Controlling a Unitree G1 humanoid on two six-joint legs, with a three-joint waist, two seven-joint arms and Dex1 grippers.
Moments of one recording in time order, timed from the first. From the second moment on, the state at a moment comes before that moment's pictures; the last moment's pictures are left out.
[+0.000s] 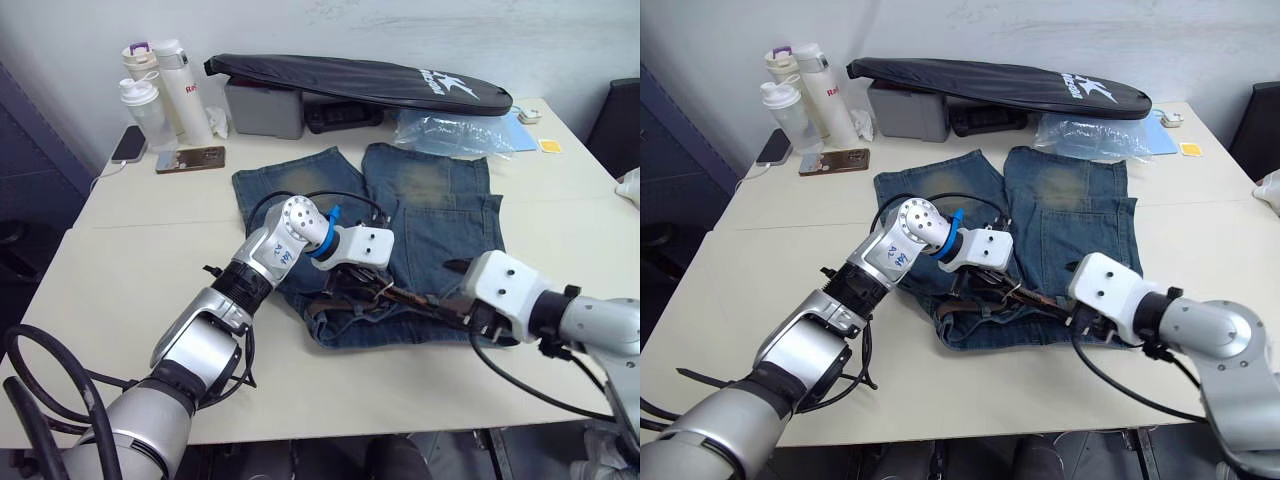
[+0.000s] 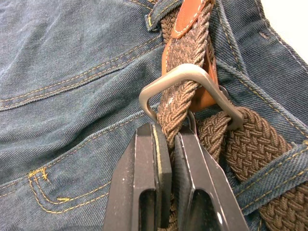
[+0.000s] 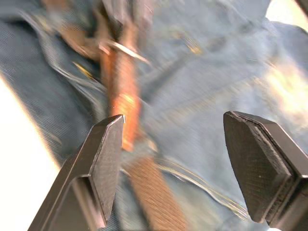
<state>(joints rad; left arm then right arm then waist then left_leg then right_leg) -1.06 0.20 -0.47 0.54 0.24 0.08 -1.19 -0.06 -0.90 -0.18 -0.72 0.07 0.70 0.86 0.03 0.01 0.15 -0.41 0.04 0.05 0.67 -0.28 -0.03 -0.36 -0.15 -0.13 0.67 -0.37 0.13</state>
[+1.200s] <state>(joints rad) -1.03 0.21 -0.48 0.46 0.24 0.16 -1.20 -0.08 -0.87 -0.09 -0.65 0.18 0.75 0.73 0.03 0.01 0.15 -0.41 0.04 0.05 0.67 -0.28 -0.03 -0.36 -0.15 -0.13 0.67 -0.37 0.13</state>
